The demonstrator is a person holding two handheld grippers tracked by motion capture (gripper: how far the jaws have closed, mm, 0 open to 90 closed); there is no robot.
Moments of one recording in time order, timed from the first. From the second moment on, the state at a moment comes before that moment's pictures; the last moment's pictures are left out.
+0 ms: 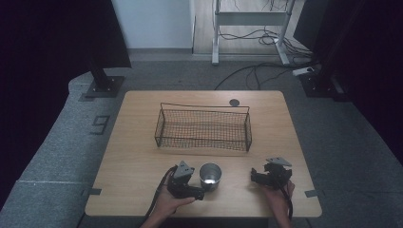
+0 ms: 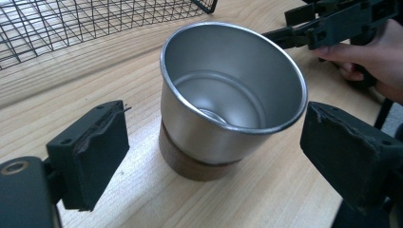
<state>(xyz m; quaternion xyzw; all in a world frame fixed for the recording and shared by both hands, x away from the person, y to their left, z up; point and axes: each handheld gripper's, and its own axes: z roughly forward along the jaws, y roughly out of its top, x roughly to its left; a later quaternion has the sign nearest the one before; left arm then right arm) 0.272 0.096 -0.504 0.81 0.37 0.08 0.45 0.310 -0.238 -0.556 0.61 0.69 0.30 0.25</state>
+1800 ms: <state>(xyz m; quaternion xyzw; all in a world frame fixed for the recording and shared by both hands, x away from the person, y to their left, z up) 0.285 0.100 -0.505 0.79 0.37 0.13 0.47 0.310 -0.238 -0.556 0.61 0.69 0.29 0.26</state>
